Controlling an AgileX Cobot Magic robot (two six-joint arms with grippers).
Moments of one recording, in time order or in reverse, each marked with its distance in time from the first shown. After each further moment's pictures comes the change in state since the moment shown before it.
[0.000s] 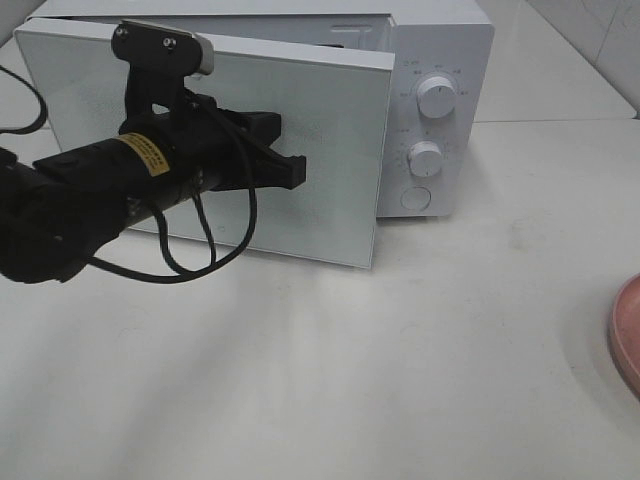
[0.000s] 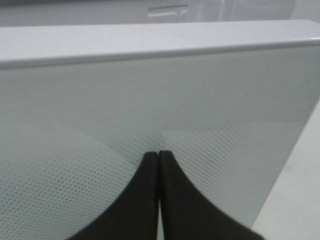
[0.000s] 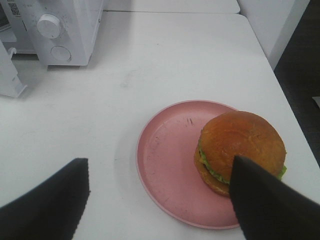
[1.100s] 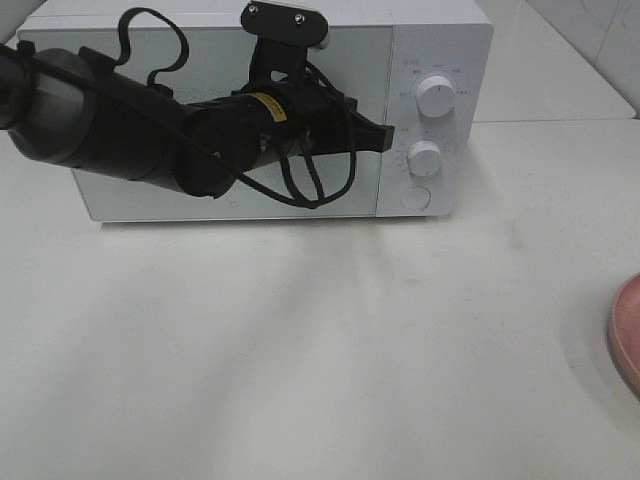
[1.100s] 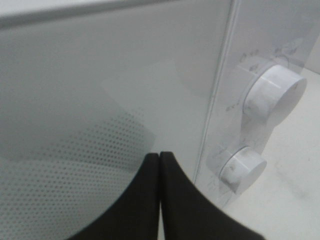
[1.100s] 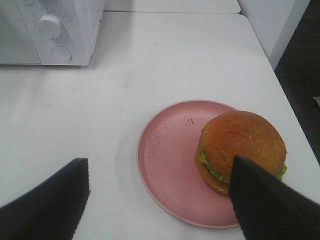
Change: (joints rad) left arm -0.030 0.267 -0.463 -0.130 0.278 0.137; right arm 0.000 0.000 0.000 0.002 0.000 0.000
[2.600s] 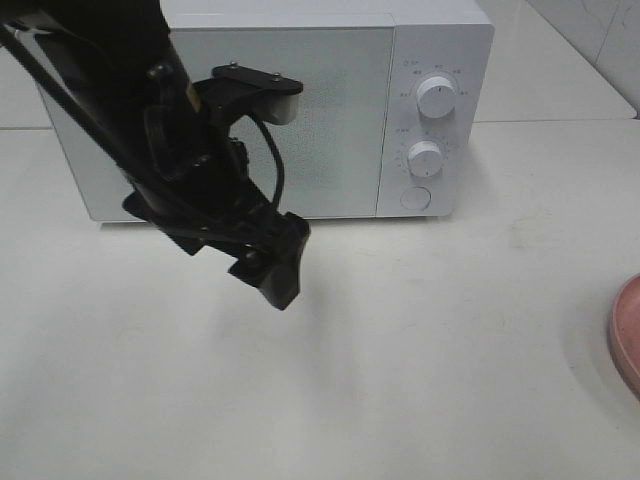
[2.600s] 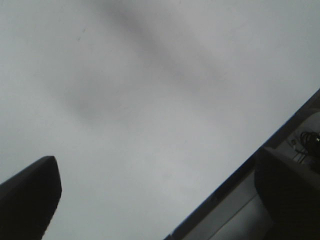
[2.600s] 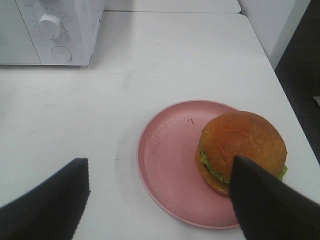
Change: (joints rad) left arm -0.014 -0.328 -0.025 0.044 1.409 -0.006; right arm 0.000 0.000 0.000 0.000 0.000 0.000
